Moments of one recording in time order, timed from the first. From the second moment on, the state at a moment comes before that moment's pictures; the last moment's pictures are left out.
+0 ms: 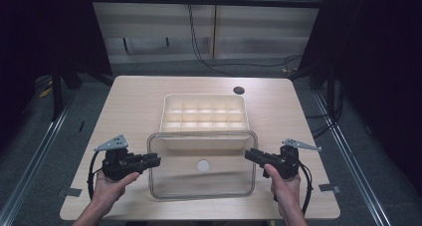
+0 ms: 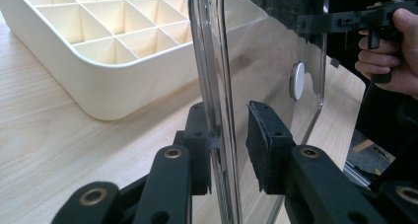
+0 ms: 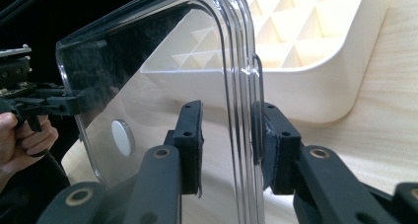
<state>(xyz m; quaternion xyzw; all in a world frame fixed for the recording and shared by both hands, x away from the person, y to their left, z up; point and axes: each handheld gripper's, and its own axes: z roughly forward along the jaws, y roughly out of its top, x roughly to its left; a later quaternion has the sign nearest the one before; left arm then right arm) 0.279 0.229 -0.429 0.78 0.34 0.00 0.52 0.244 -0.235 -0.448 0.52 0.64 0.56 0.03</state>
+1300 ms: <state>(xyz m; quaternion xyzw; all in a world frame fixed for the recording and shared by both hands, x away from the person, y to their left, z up) 0.320 0.227 -0.389 0.77 0.35 0.03 0.54 0.285 -0.233 -0.406 0.51 0.63 0.58 0.06</state>
